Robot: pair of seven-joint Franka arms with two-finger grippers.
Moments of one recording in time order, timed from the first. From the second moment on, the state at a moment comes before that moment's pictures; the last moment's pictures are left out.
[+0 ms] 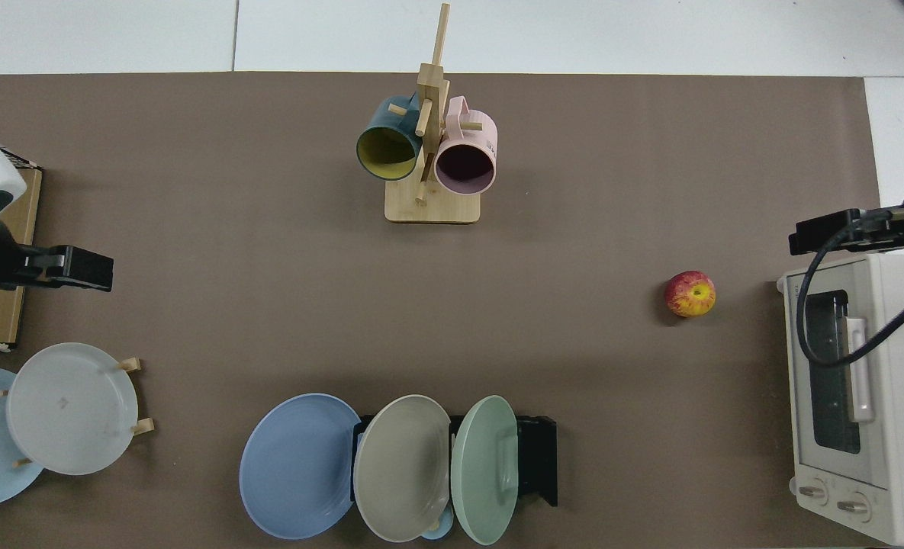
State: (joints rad) left arm 0.03 -0.04 -0.10 -1.61 0.05 1.56 0.00; right arm 0.11 0.00 -0.11 -1.55 0.02 1.60 -0.01
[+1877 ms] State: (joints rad) left arm -0.08 -0.49 -0.48 -2.53 0.22 1.96 -0.64; right arm 0.11 0.00 -0.11 -1.55 0.02 1.60 -0.01
